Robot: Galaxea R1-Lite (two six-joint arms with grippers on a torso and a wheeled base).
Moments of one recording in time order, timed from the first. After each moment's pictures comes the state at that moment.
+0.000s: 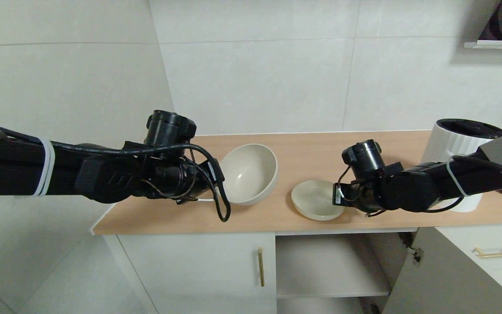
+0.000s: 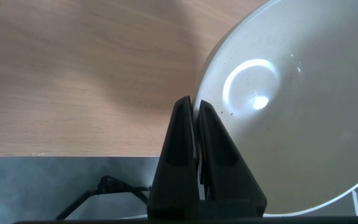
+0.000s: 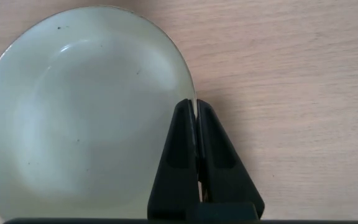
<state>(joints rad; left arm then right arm) -0.40 1.90 -1.24 -0.02 0.00 -0.72 0.46 2.08 -1.30 -0.07 -0.31 0.43</state>
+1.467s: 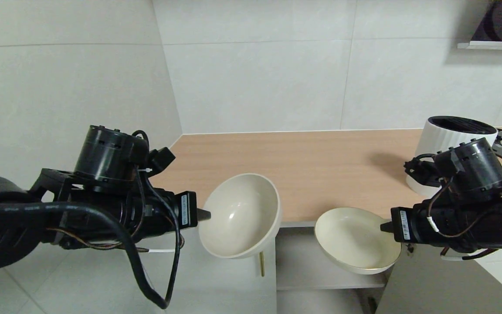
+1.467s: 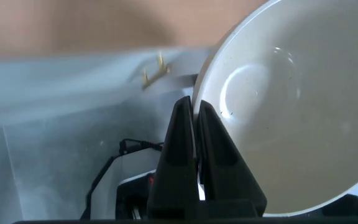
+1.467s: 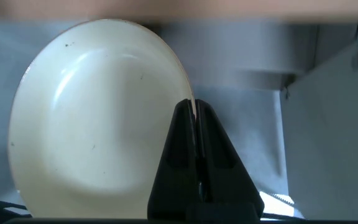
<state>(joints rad) -0.44 1.60 -0.93 0.01 -0.17 -0.50 0.46 1.57 -0.88 0.08 -0.04 0.41</state>
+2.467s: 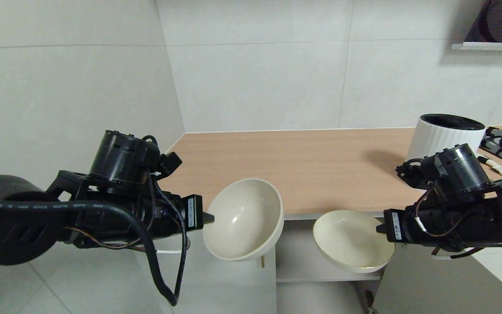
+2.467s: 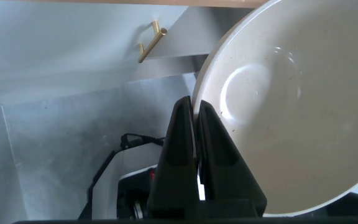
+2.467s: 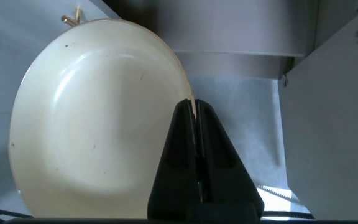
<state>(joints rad) -0.44 1.64 -0.93 0.01 -0.16 -0.51 0.44 1.63 -0.88 0.04 -0.04 0.40</state>
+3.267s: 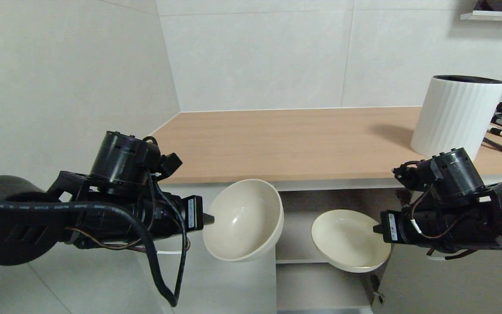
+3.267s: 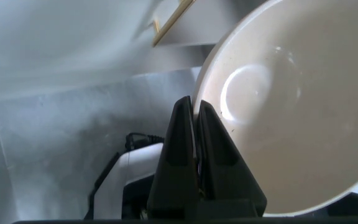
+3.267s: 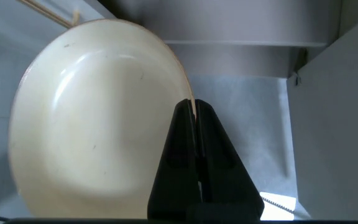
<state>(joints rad) -0.44 1.64 -0.93 0.01 -0.16 -0.51 0.44 1.65 -0.85 -0.03 -0.04 0.40</state>
